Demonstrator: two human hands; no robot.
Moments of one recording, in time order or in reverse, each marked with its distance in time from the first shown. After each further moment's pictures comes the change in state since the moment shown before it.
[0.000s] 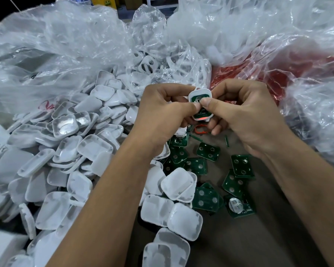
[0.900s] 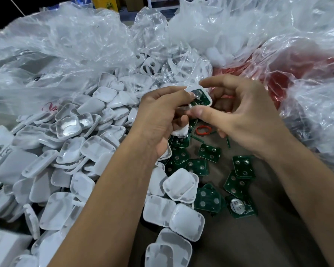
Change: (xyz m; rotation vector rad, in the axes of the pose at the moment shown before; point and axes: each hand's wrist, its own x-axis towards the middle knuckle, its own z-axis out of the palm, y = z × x) left_hand -0.001 0.006 0.004 -0.349 0.103 -0.271; right_hand -0.005 -0.008 -0.001 -0.333 -0.050 -0.142
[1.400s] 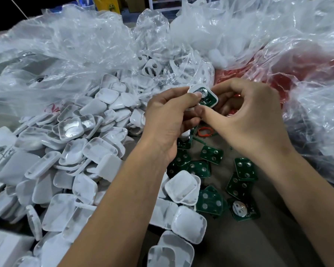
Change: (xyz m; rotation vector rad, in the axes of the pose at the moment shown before) left_hand -0.003 -0.008 0.010 -0.089 0.027 0.036; right_hand -0.003 -0.007 0.010 -0.235 0.233 -0.045
